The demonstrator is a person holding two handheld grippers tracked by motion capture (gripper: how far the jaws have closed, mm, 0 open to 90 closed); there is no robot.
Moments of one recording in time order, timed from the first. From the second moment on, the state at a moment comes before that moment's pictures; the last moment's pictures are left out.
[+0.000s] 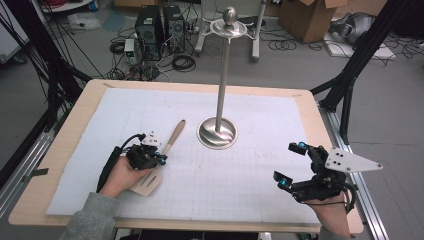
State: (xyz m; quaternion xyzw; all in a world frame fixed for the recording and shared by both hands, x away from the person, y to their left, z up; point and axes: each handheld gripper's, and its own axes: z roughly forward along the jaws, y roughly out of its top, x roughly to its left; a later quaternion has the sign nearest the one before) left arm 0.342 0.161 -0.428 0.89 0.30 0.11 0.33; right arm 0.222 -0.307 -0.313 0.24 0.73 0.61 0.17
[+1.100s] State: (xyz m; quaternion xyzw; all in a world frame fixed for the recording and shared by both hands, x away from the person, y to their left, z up) left arm 0.332 0.160 -0.421 0.90 0.30 0.11 0.29; right arm 0.223 -0.307 -0.313 0.24 0.73 0.61 0.17
